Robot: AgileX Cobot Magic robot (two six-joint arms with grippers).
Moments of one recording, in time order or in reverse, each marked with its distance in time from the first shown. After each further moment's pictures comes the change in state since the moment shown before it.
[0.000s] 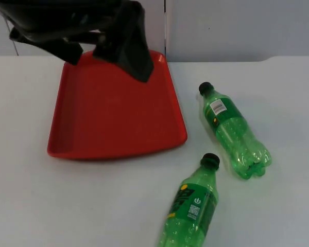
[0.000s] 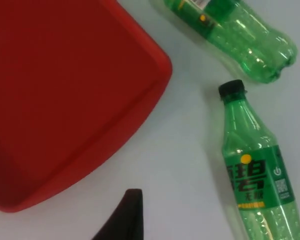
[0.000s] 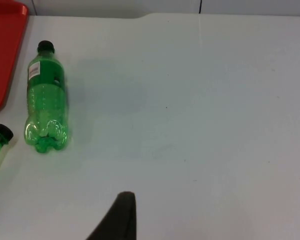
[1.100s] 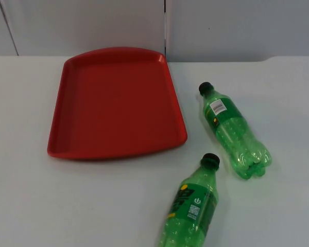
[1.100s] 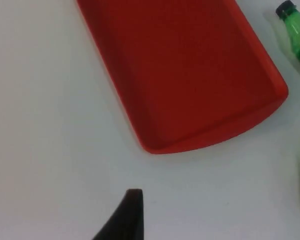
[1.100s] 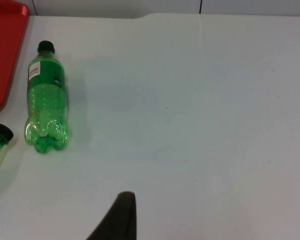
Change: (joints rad) right arm 0.000 0.000 0.000 0.000 0.000 0.000; left arm 0.501 -0.376 0.047 -0.056 0.213 0.128
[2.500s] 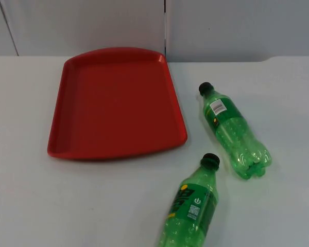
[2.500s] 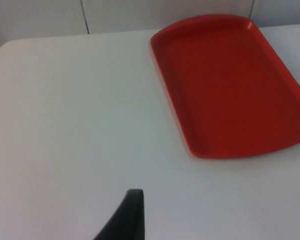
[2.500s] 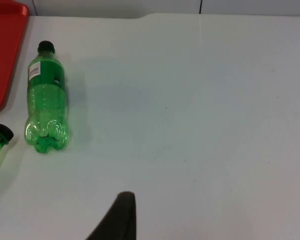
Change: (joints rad) right arm 0.000 0.000 0.000 0.000 0.000 0.000; left arm 0.059 -0.617 0.197 0.169 0.093 -0.172
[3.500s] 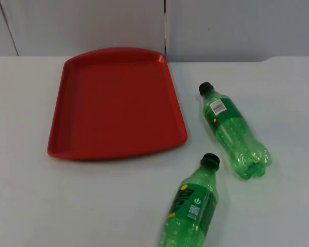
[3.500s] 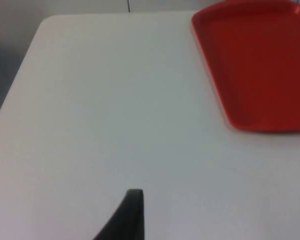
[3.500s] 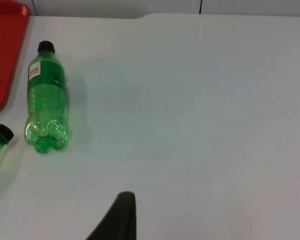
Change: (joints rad) right arm 0.000 0.000 0.000 0.000 0.000 0.000; left arm 0.000 -0.428 0.341 0.136 -0.009 -0.109
